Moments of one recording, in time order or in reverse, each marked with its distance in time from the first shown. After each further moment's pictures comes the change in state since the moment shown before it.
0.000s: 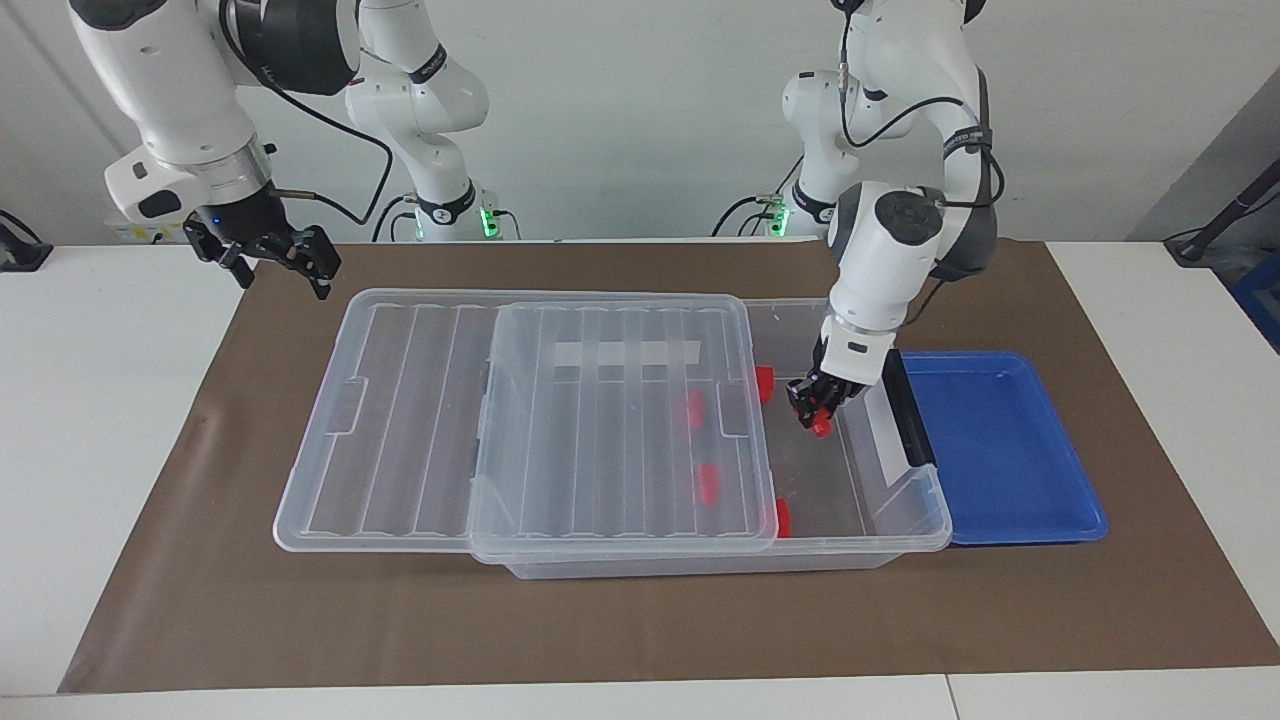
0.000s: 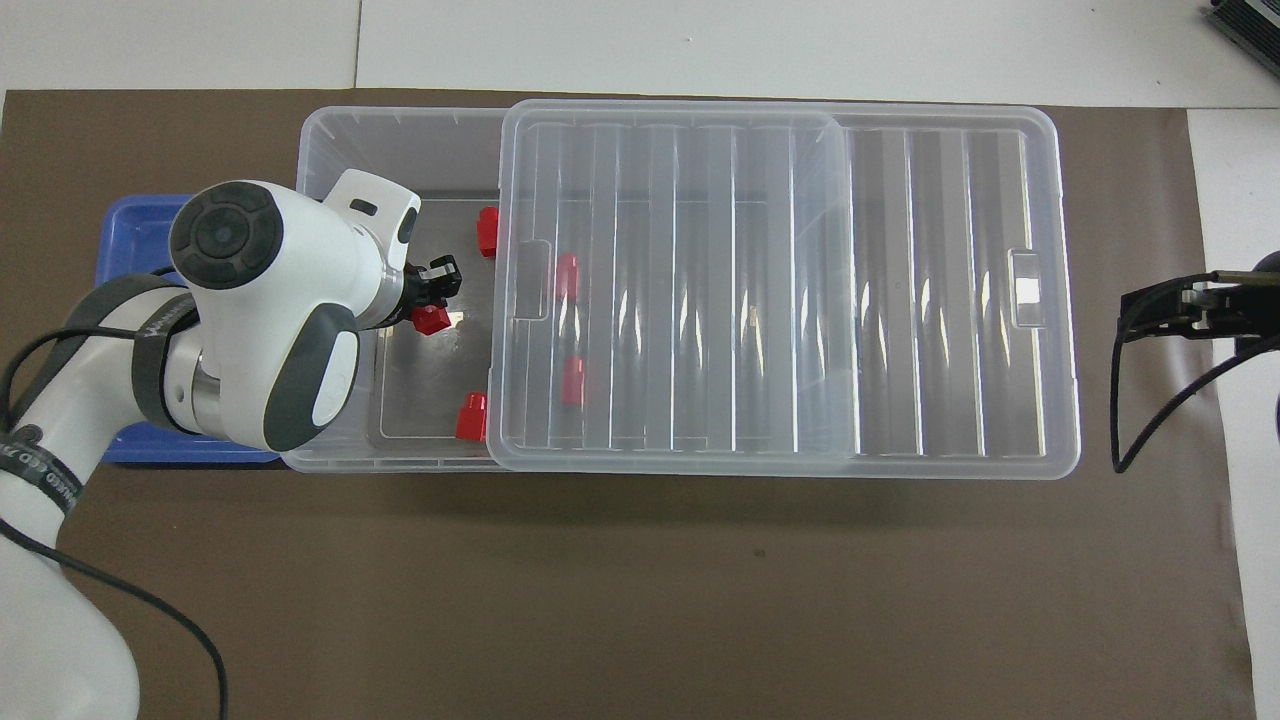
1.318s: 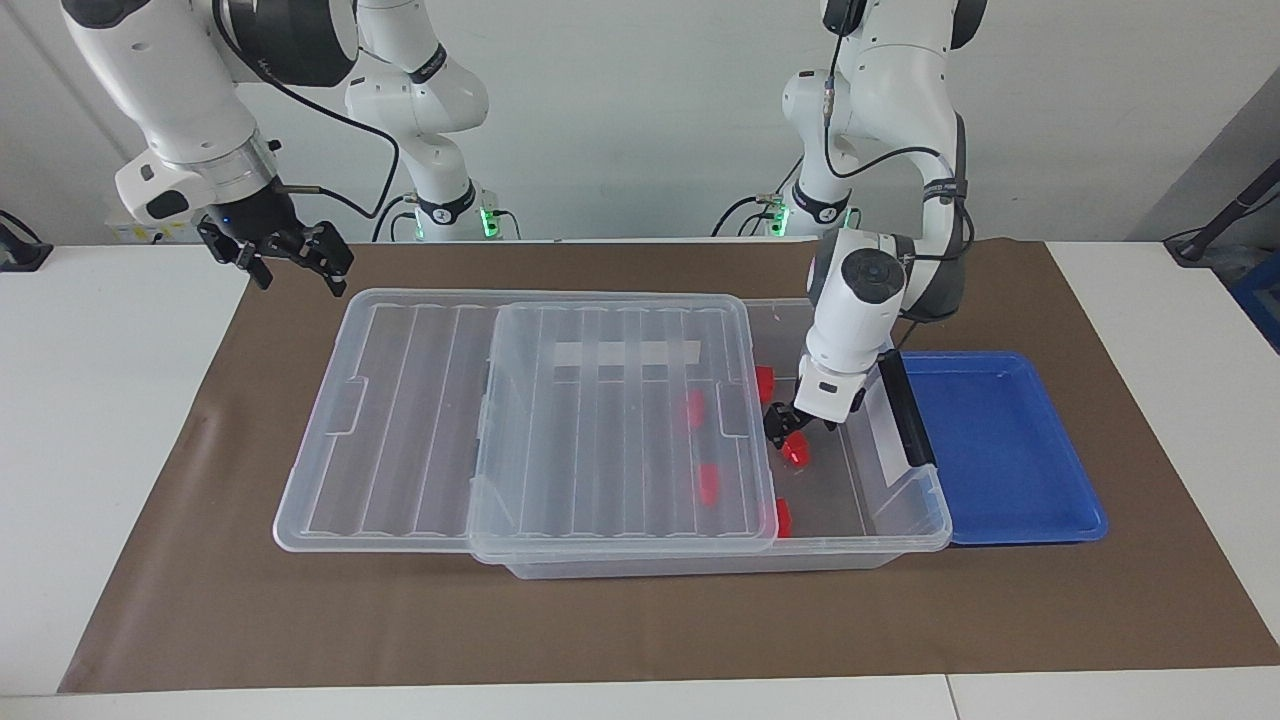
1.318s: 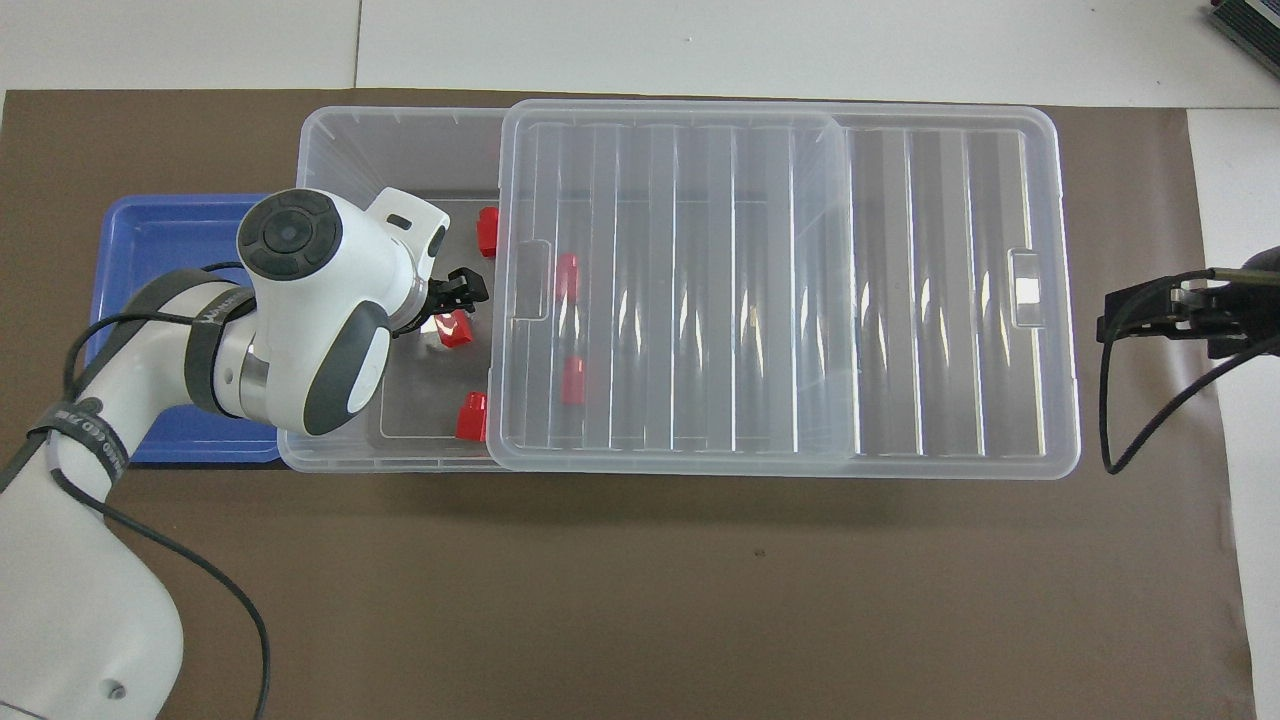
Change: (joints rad) left arm -0.015 0.040 0.028 0.056 0.028 -0.090 0.030; right arm 0.000 0.000 -0.001 0.003 0.077 -0.008 0.000
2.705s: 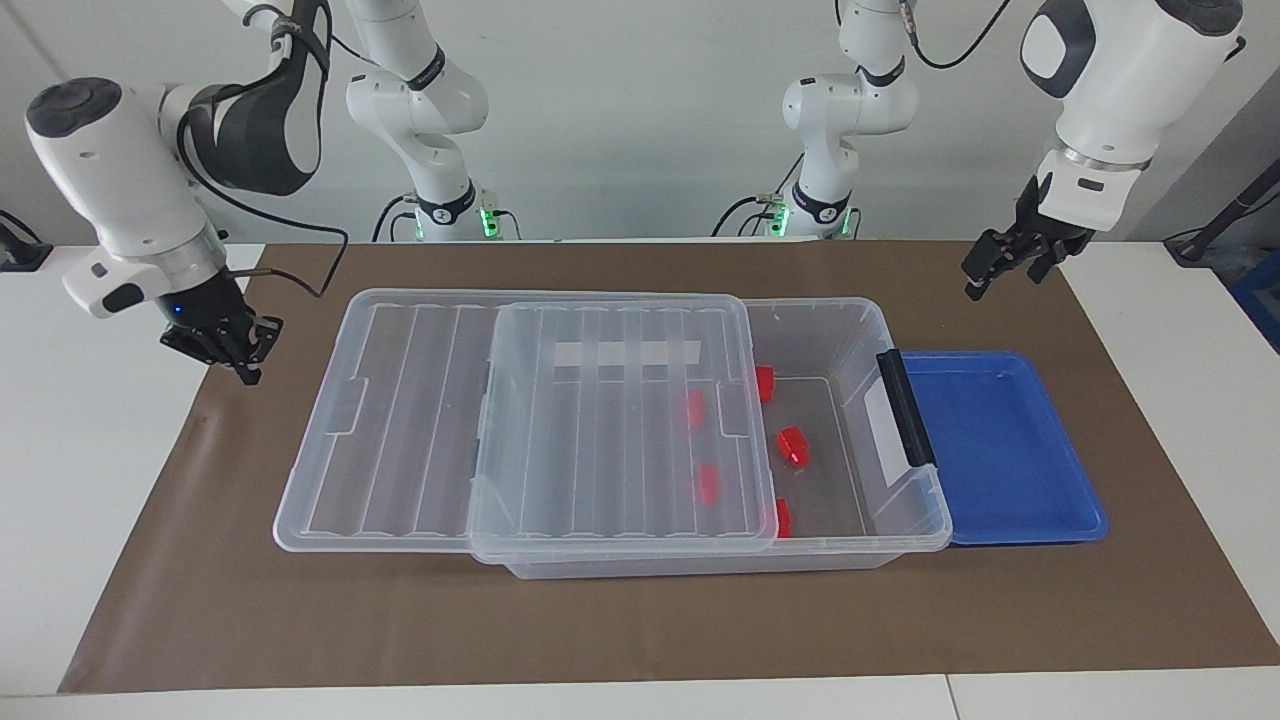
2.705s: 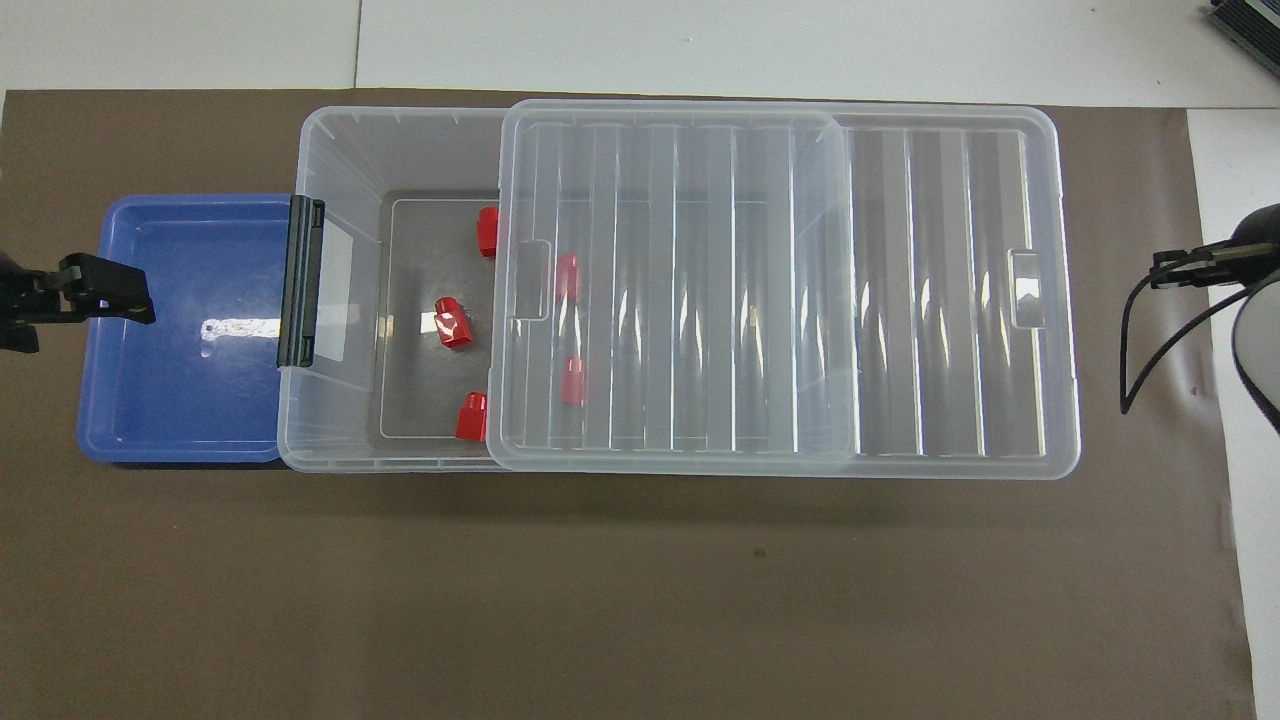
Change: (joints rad) left arm 0.266 -0.333 0.035 0.153 0.017 -0.502 0.385; right arm -0.127 0.171 -0.007 -0.068 0.001 0.377 -0.358
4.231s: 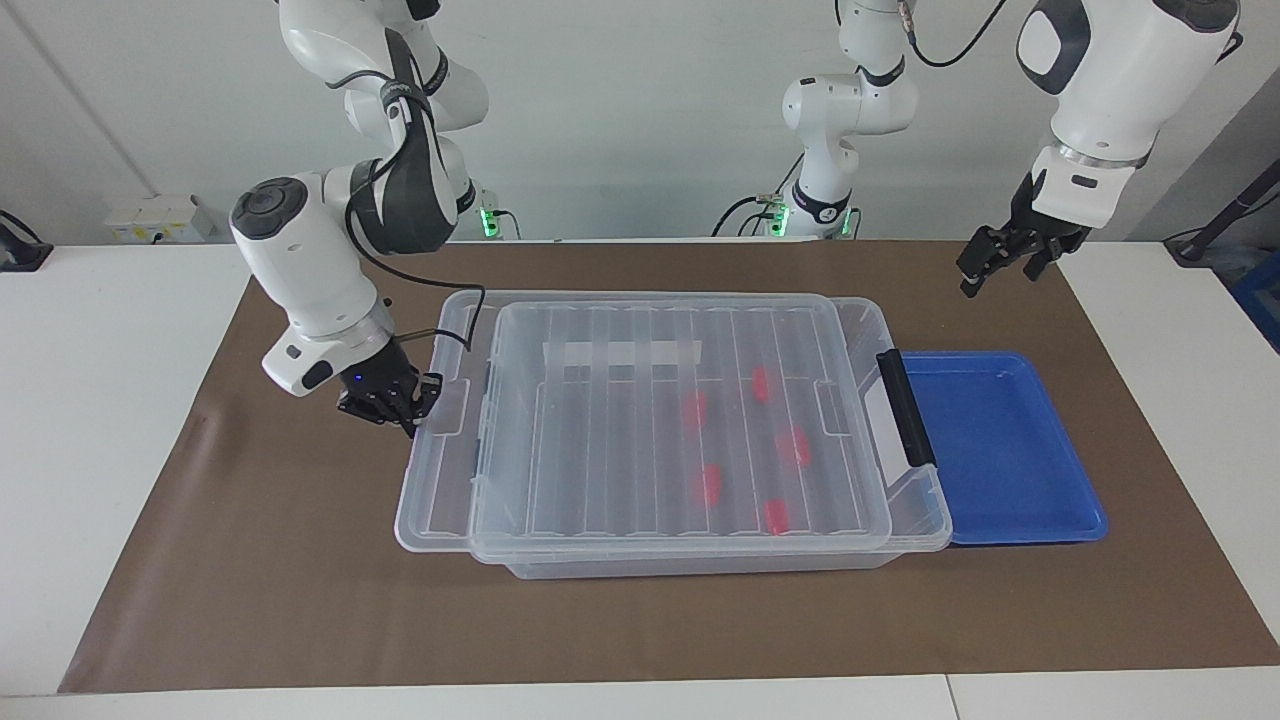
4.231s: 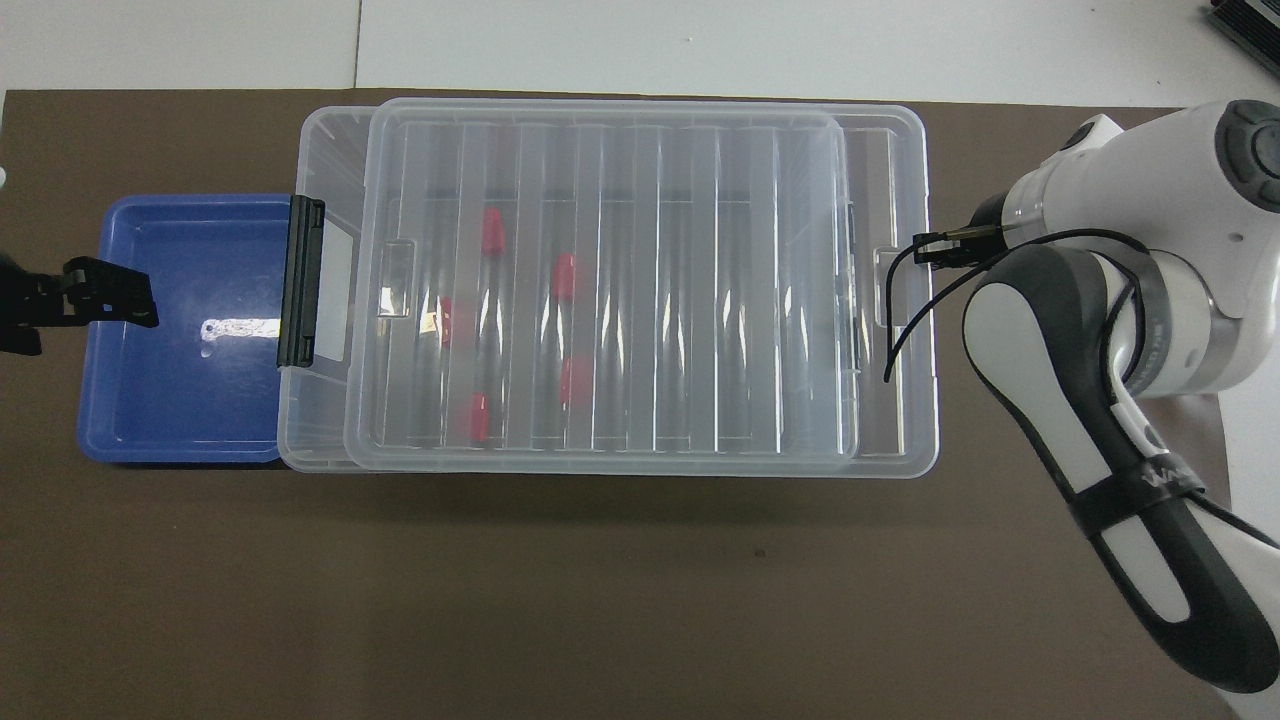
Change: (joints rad) left arm 0.000 -0.003 -0.001 0.001 0.000 -0.009 0.003; right arm 0.251 0.102 0.017 0.004 0.159 0.102 0.204
